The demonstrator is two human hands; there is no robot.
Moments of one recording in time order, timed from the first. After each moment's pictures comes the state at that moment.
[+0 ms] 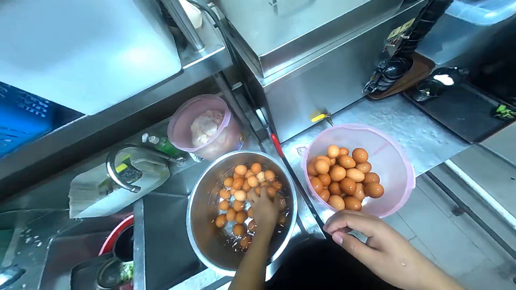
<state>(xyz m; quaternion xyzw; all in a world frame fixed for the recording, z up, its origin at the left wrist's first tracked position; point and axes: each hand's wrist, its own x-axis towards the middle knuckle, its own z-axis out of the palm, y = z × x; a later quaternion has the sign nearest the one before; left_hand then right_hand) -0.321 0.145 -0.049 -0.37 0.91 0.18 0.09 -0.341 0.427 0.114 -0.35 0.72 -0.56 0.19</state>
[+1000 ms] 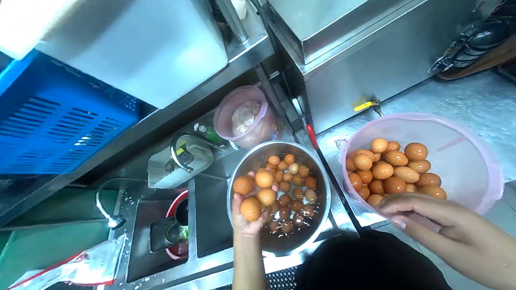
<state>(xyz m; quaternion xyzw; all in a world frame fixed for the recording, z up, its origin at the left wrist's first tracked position) -0.250 0.057 0.077 -0.04 0.27 0.96 -0.08 -0.383 0.442 0.116 -0.37 0.73 -0.55 0.16</state>
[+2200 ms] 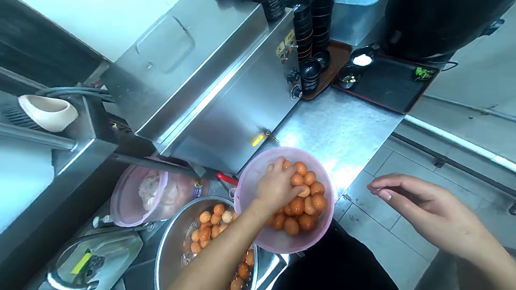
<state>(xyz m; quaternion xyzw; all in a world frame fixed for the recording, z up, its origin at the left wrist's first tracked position) -0.500 0.319 0.078 0.14 0.97 0.09 0.20 -0.402 0.630 0.101 -0.07 0.83 -0.56 0.00</state>
